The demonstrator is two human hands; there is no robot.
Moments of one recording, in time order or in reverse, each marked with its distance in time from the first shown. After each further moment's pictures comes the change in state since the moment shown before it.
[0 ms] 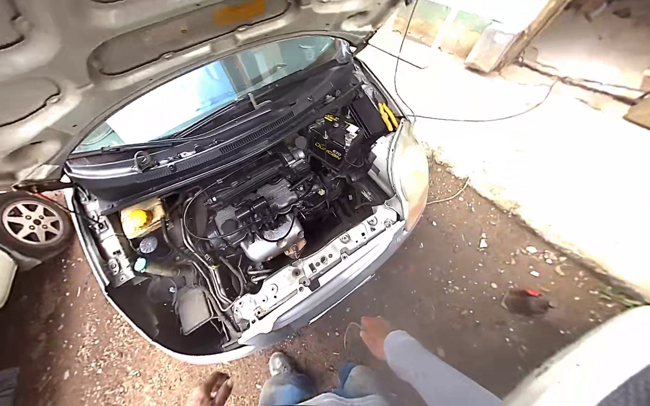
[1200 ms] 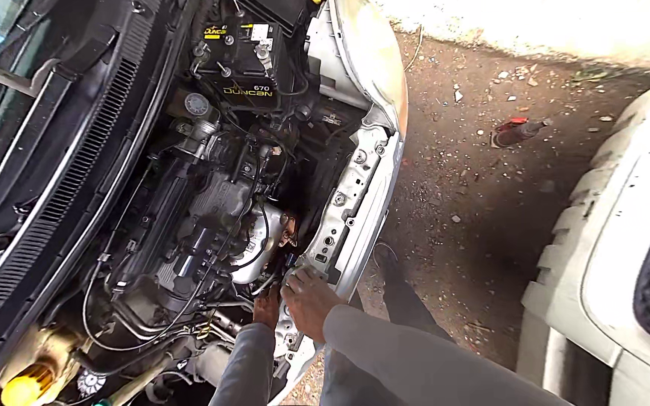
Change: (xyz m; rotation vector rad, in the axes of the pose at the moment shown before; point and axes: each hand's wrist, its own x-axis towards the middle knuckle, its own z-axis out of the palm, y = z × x) left_hand 0.332 0.114 0.038 0.482 -0.169 0.112; right_hand 0.101 -0.202 -0.069 0.245 0.338 -0.459
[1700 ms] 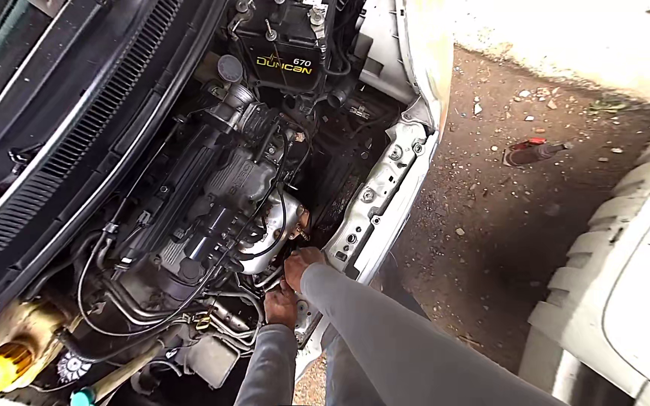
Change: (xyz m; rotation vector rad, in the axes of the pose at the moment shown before) left_hand -0.003 0.016 0.015 0.007 0.102 -0.170; right_hand 0.115 -0.007 0.004 -0.110 -0.355 0.380
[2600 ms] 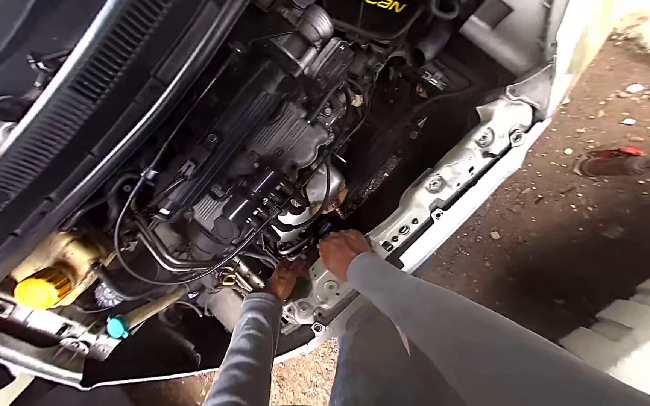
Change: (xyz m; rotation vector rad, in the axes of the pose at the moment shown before) left_hand 0.039 -0.081 -0.028 -0.625 -0.396 0.103; right_hand 0.000 -0.003 -0.001 -0.107 -0.017 -0.022
